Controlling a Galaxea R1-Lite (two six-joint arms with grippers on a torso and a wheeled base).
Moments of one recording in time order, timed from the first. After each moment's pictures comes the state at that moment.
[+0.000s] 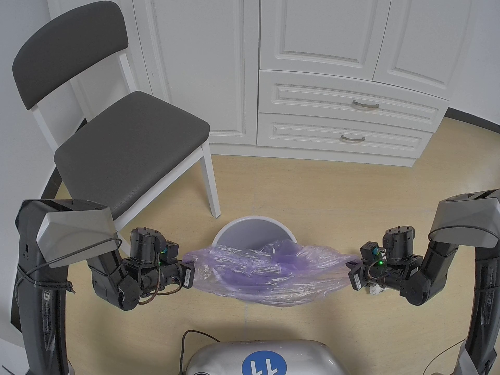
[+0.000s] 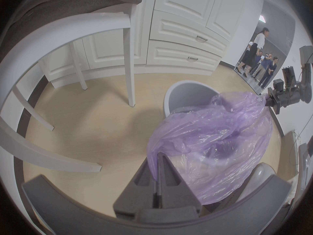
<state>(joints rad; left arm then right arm) -0.30 2.39 -0.73 -1.07 -0.14 0.06 0.24 2.31 -0.58 -1.15 0.08 -0.32</state>
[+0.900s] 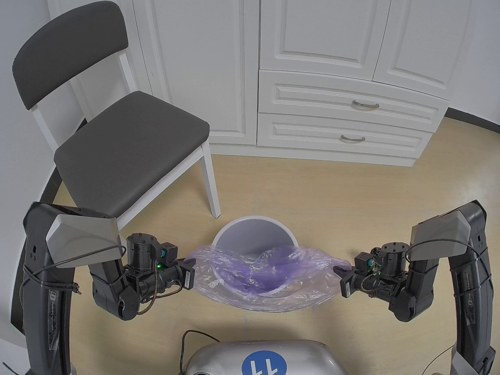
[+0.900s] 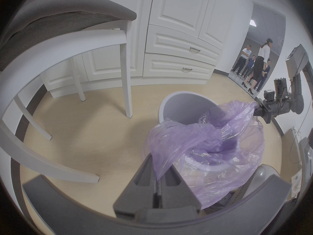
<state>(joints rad) -0.30 2.44 -0.65 -1.31 -0.17 0.07 0.25 2.53 -0.55 -1.54 0.22 -0.22</state>
